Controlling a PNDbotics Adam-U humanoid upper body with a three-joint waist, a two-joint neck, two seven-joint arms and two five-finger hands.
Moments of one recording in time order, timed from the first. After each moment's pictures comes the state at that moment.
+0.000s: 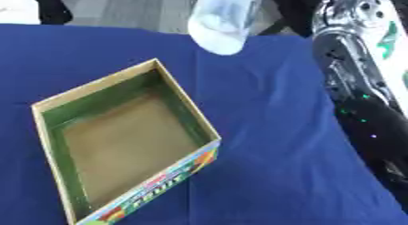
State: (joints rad) left arm -0.48 0.41 0.22 -1.98 0.23 0.10 0.41; right arm -1.03 -0.41 0.31 -1.90 -0.50 0.47 -0.48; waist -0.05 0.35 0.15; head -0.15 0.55
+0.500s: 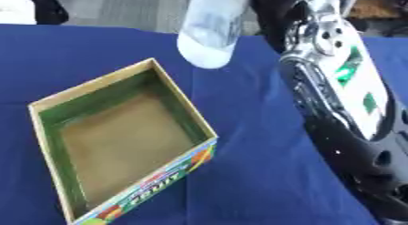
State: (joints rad) left arm -0.51 0.41 0.27 -1.98 0.24 0.07 0.49; right arm -0.98 -0.33 0.35 -1.91 -0.34 0.47 -0.50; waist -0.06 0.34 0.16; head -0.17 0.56
